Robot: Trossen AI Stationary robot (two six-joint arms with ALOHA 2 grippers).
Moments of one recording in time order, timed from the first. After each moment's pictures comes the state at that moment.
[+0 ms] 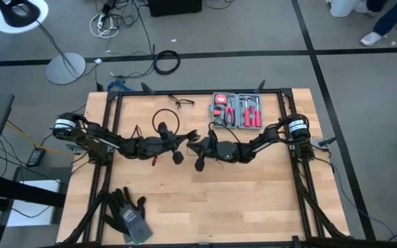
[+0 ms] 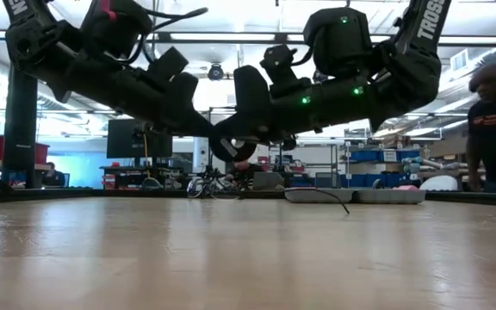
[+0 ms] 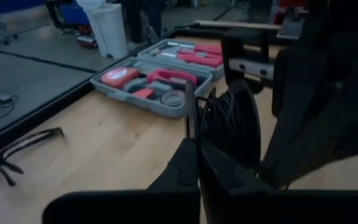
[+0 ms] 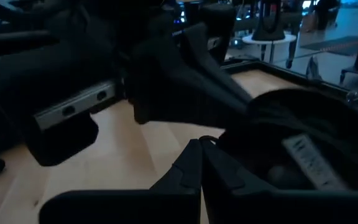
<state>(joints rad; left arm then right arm) -0.05 1.53 0.45 0.77 -0.55 -0.14 0.10 2.02 0.85 1.05 0.42 0.16</state>
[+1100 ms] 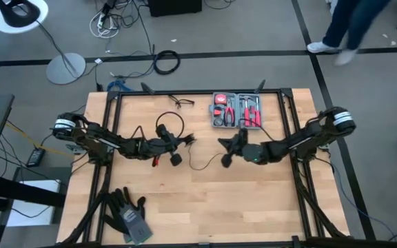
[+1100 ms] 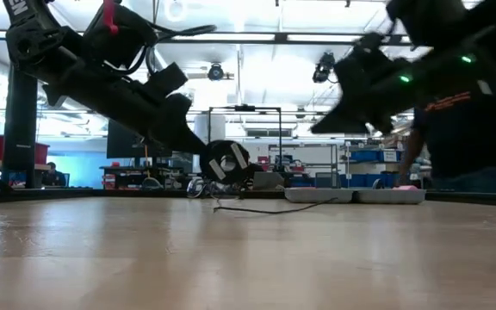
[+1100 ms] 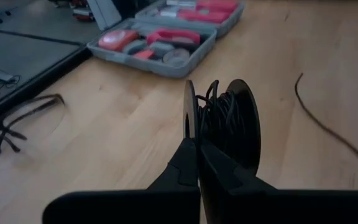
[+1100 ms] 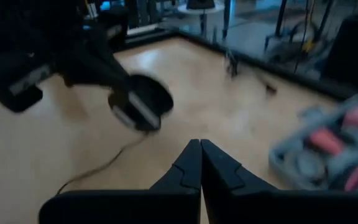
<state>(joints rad) -0.05 1.53 0.45 0.62 -0.53 -0.16 0.21 1.51 0.47 0.66 0.75 0.35</state>
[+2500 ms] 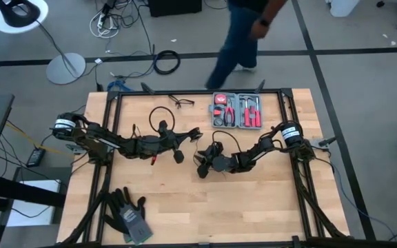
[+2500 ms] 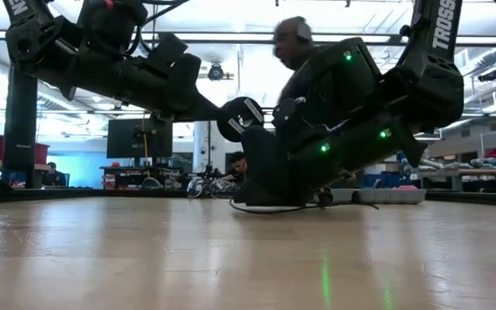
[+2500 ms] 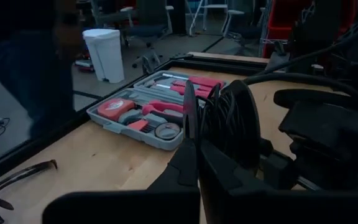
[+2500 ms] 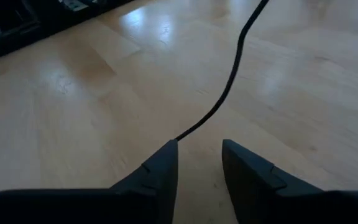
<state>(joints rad) -0.05 1.53 0.45 0.90 -0.53 -0.08 0.19 2.13 0.83 0.82 0.61 0.56</state>
